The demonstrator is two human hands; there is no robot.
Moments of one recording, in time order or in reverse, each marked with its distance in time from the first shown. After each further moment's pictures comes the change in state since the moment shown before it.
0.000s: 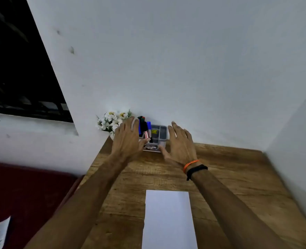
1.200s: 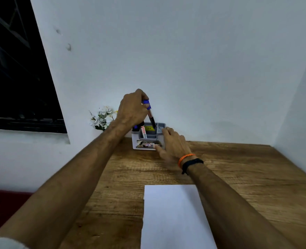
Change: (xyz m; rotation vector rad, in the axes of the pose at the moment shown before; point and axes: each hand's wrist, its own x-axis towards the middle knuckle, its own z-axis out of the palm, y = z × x) left_hand 0.035 0.022 0.008 -0.496 0.298 0.022; right_hand -0.006 0.001 0.077 0.078 0.055 -0.016
